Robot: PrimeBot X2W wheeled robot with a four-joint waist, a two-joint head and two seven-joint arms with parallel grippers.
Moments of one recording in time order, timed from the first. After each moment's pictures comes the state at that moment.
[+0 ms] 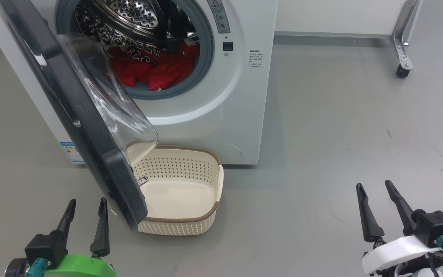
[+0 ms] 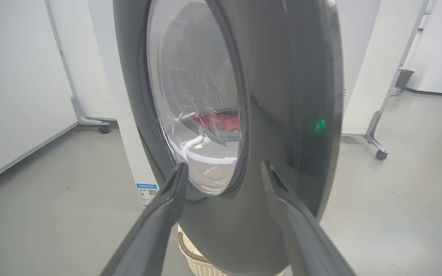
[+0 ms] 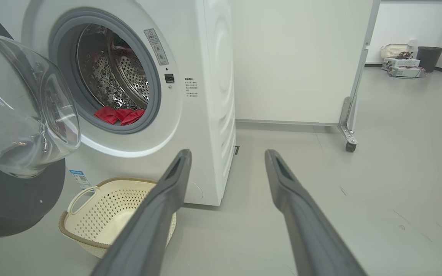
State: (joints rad) left arm 0.01 0.06 -0.05 0.25 -0.32 -0.07 -0.25; right arm 0.07 -0.31 0.33 0.09 0.52 -0.13 -0.26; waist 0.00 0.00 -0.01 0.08
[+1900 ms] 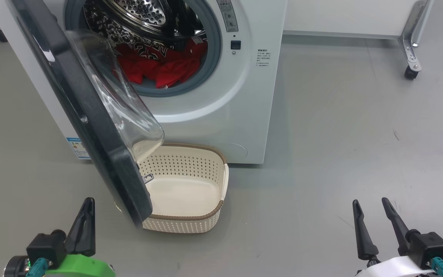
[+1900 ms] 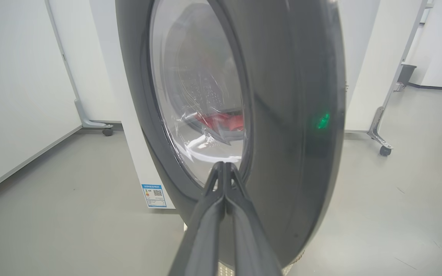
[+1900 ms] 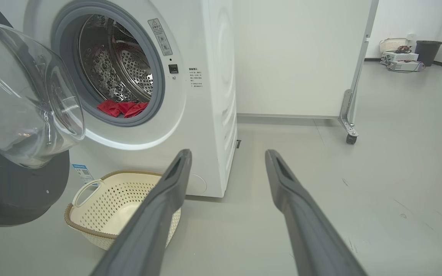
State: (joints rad) left arm 0.01 0.05 -0.03 0.25 -0.26 -0.10 -0.25; right arm 0.18 -0.19 0.23 0.04 0.39 -0.10 -0.26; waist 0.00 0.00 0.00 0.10
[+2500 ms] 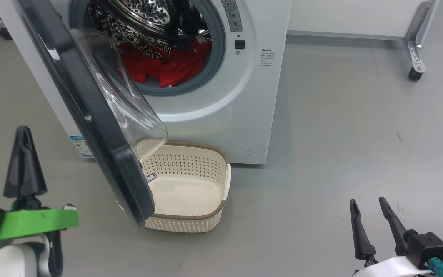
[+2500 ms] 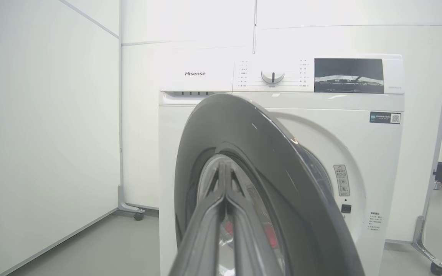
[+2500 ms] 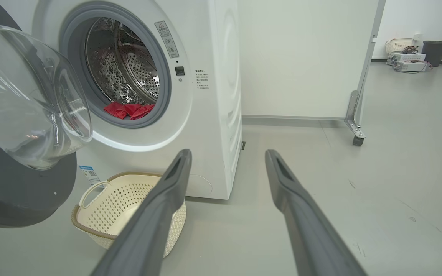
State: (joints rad) left arm -0.11 0.04 0.10 -0.01 -0.30 -0.10 -0.26; right arm 0.18 -0.16 0.21 0.04 0.37 -0.07 -0.26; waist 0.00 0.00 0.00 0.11
